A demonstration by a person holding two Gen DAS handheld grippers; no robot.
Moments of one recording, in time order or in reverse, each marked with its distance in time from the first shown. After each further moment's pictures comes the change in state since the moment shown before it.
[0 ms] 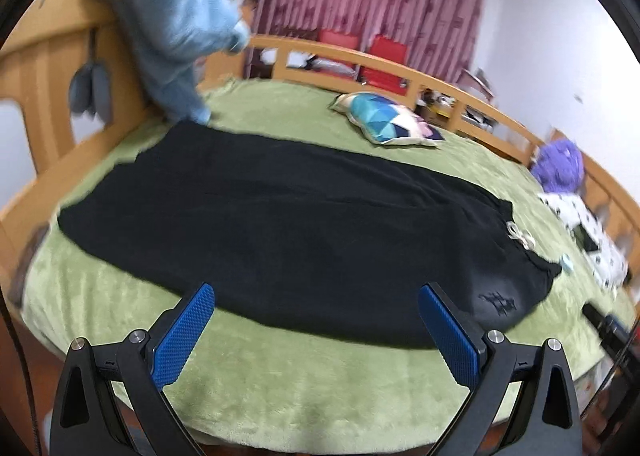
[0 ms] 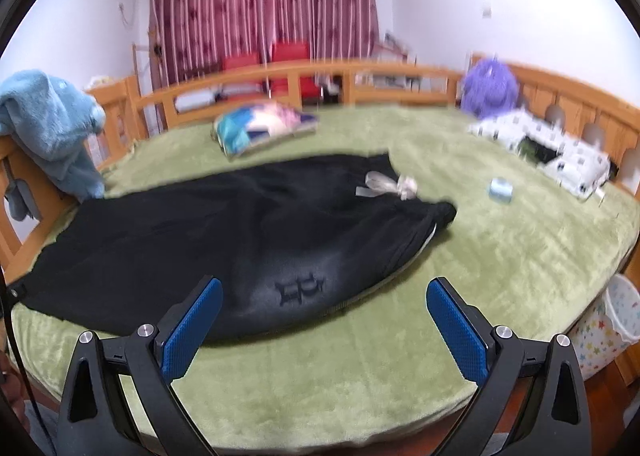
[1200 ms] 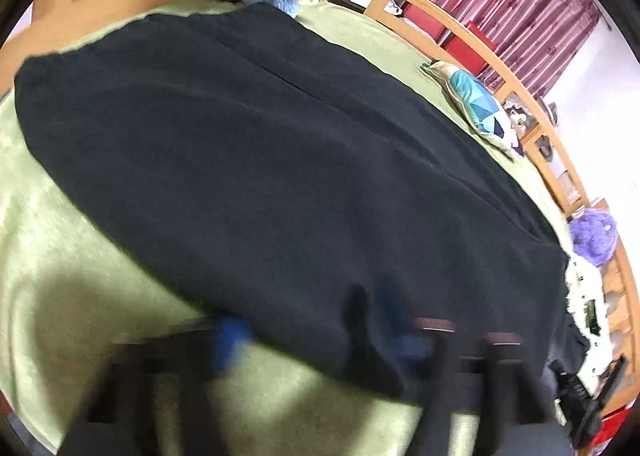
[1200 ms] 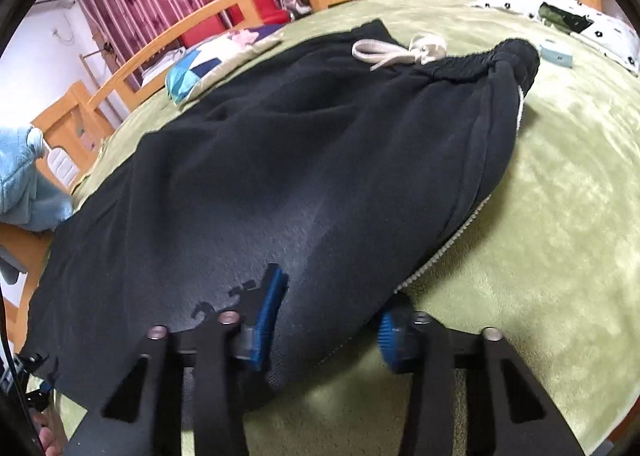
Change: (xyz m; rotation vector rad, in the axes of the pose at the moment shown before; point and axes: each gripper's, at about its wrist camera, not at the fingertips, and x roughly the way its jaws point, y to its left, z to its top) left arm 0.150 0.118 -0.016 -0.306 0.186 0.041; right arm 0.190 -0.035 -0.012 0.257 0.158 0.098
